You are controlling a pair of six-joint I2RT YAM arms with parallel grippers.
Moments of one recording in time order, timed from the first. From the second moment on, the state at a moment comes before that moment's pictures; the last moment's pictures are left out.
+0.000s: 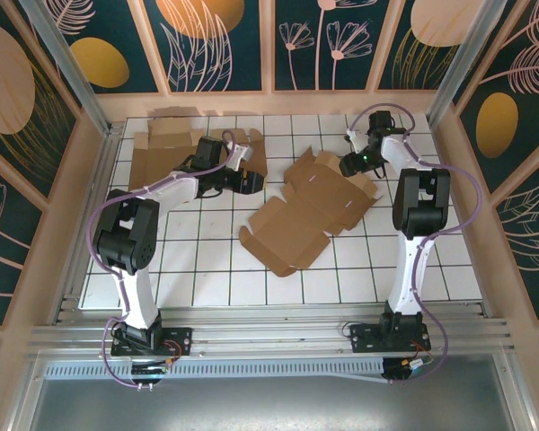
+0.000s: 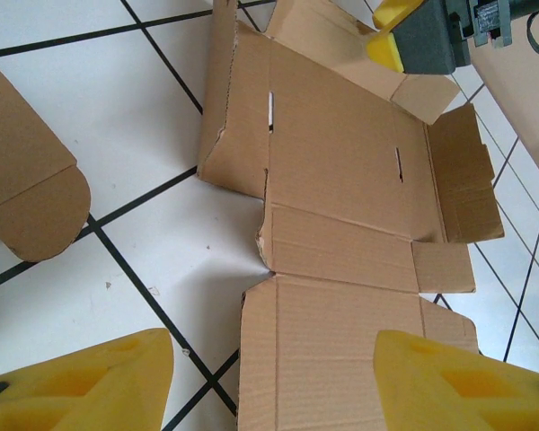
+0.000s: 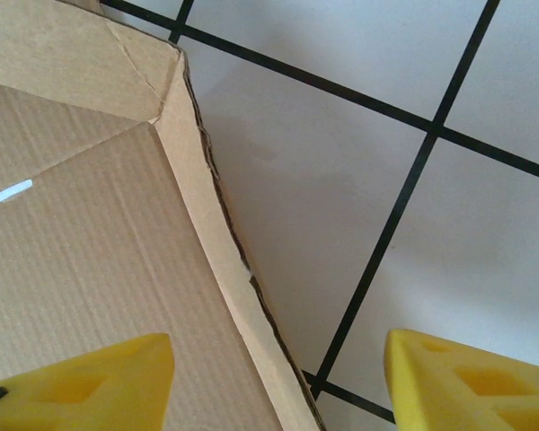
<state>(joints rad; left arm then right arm) -0.36 1.93 1.29 -0.13 0.68 -0.18 0.03 2.22 1.81 -0.77 -0.25 -0.38</state>
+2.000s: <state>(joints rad) -0.37 2.39 1.88 -0.20 0.75 0.38 0.38 1.64 1.00 0.18 0.53 -1.27</state>
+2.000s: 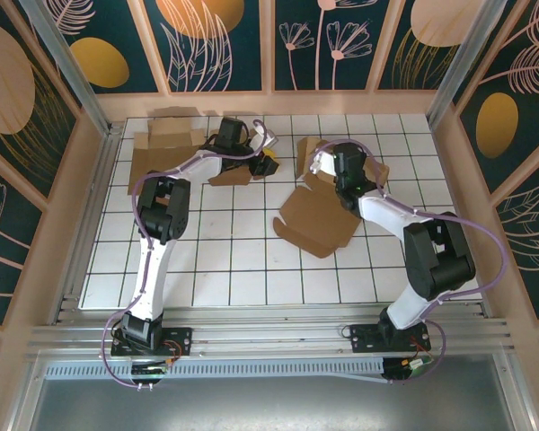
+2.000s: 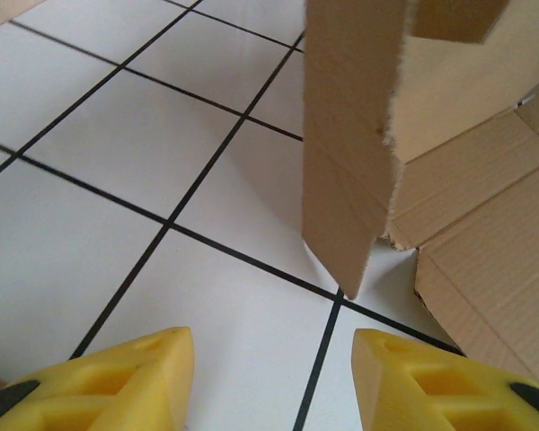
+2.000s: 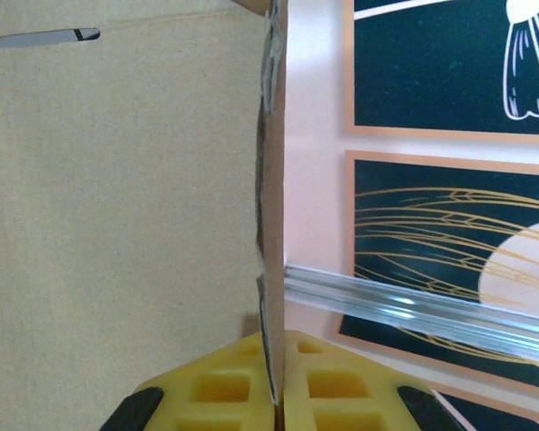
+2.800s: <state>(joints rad) -0.39 2.50 2.04 -0.24 0.85 0.64 0.40 1.64 0.94 0.45 0.36 -1.42</state>
